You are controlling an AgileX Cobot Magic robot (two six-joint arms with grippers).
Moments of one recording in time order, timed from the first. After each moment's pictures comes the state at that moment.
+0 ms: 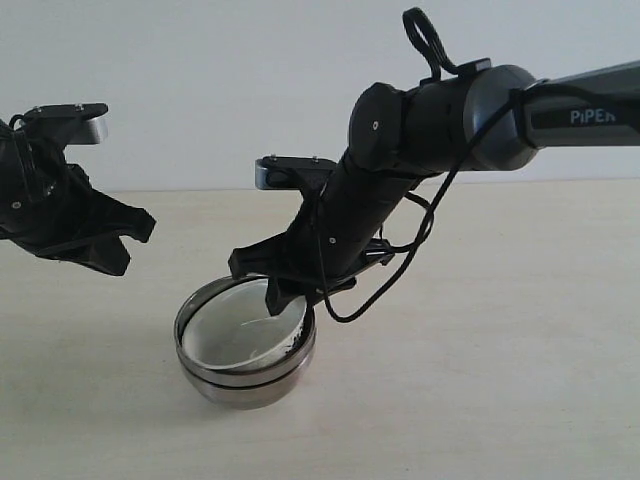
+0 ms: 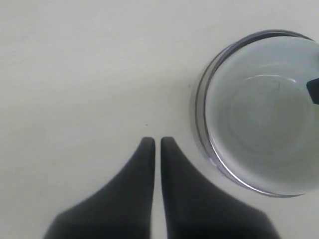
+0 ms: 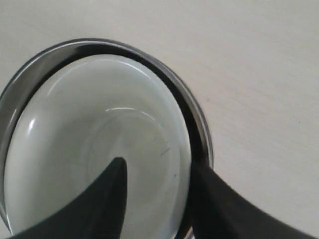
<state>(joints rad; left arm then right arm) -0.23 1.61 -1.14 -0.24 0.77 0.20 0.63 2.04 -1.53 0.40 0.76 -0.10</state>
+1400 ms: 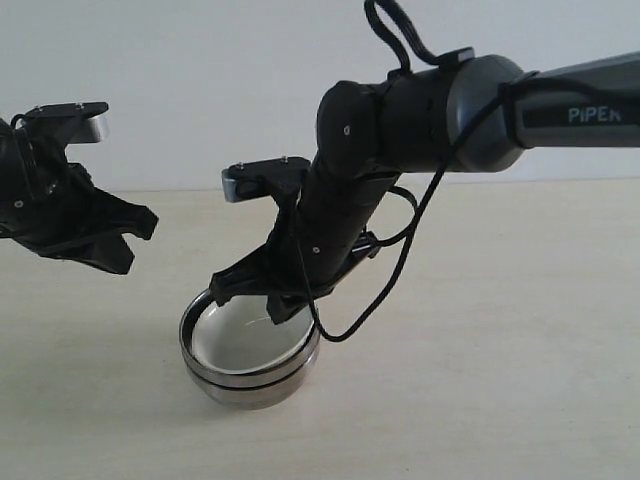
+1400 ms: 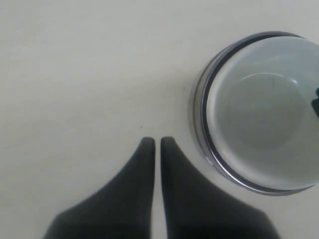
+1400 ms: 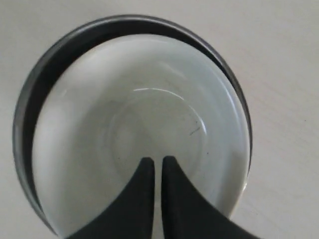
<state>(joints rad) -0.23 1.61 -1.14 -0.27 0.77 0.21 0.71 2.01 -1.53 0.26 0.78 -0.07</state>
